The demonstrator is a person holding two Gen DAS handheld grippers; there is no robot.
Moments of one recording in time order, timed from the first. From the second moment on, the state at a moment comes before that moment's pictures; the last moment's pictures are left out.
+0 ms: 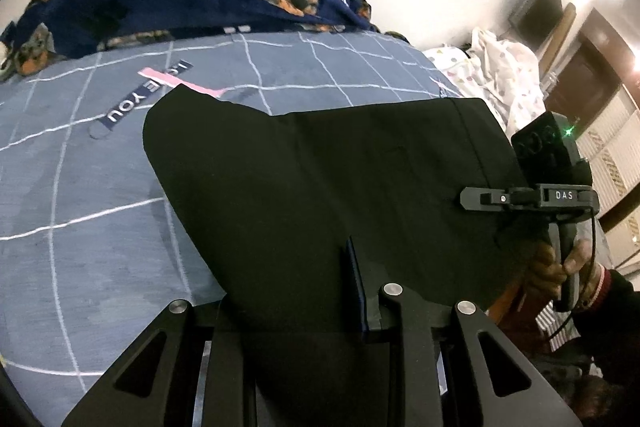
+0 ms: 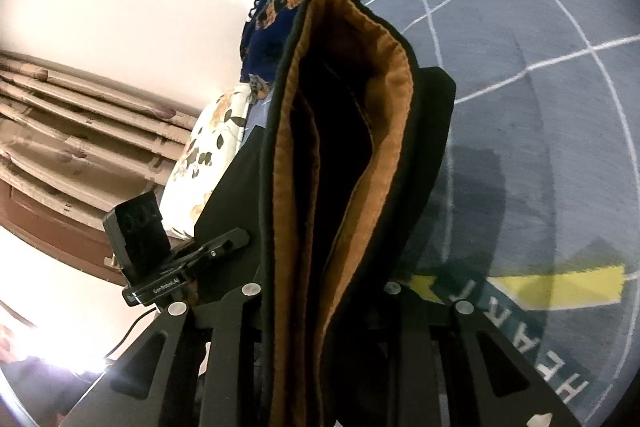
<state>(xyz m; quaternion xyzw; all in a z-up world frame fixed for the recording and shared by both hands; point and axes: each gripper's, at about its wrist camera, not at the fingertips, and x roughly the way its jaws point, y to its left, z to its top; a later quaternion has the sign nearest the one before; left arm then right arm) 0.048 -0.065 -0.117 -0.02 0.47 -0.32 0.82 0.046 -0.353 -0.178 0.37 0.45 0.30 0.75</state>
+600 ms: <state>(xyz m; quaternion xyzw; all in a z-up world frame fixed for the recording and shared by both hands) 0.083 -0.021 -0.100 -0.02 0.45 -0.27 0.85 0.091 -0.310 -0.164 0.37 0.45 0.33 0.75</state>
